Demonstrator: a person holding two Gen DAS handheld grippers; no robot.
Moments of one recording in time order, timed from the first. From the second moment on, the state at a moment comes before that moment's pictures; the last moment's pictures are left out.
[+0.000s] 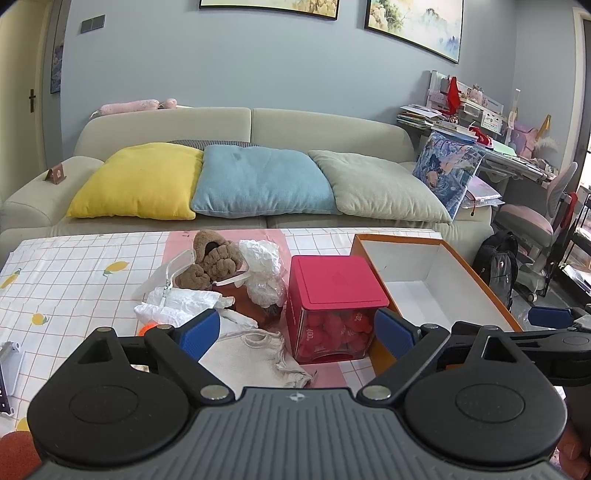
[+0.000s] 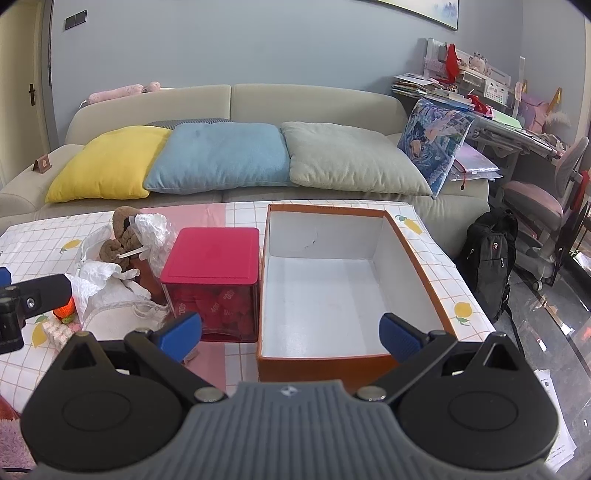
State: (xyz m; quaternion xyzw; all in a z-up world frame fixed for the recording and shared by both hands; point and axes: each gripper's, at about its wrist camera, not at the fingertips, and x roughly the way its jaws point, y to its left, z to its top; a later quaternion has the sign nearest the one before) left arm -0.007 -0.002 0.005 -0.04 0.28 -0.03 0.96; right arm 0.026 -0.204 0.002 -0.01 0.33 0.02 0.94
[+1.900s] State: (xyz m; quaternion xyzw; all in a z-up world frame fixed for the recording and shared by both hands) left arm -0.010 -0.005 -0.007 -0.03 0.29 -0.04 0.95; right arm 0.026 -0.203 -0.004 -0.02 0.34 0.02 0.94
